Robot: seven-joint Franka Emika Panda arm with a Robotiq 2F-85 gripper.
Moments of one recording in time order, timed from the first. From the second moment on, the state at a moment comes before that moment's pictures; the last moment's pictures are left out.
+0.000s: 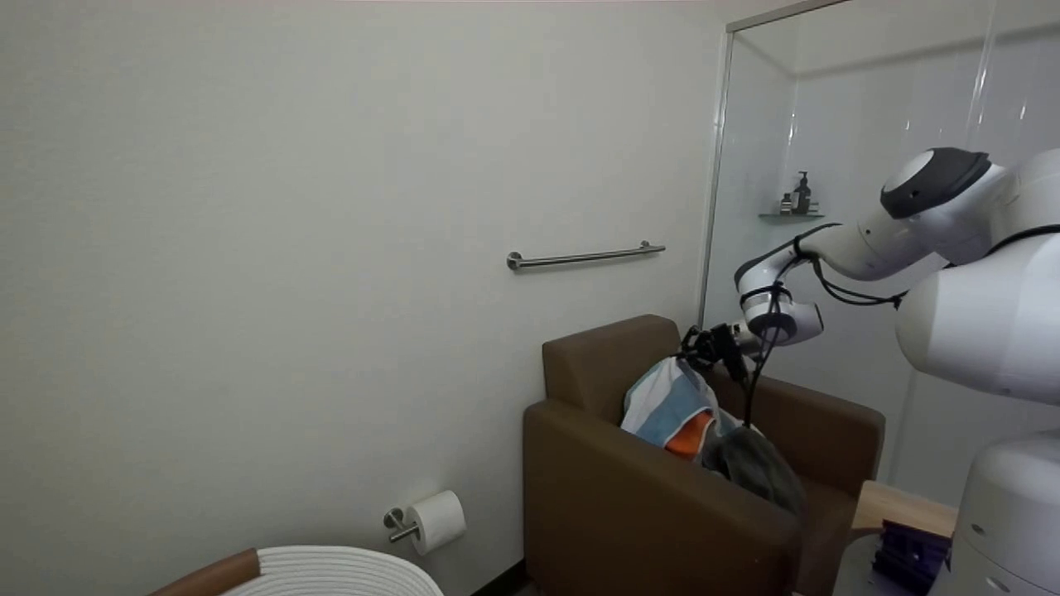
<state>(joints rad) -1.50 1.11 0.75 -1.57 1.01 2.70 -0.65</state>
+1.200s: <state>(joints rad) -1.47 1.02 0.97 -1.66 1.16 3.02 -0.79</state>
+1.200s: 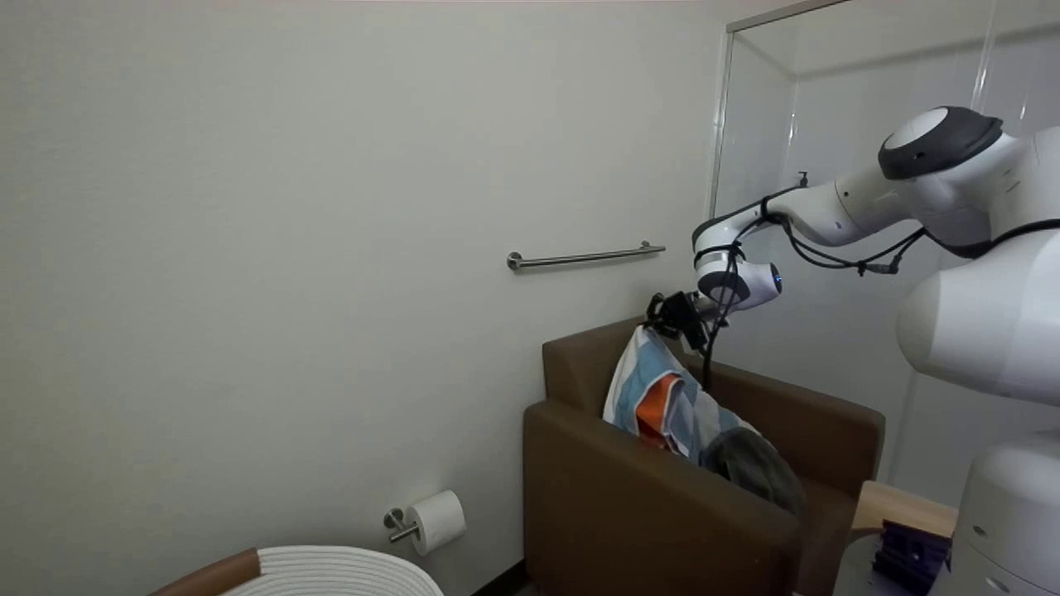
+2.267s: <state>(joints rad) -1.37 0.95 1.65 -1.33 0.95 3.47 -1.02</state>
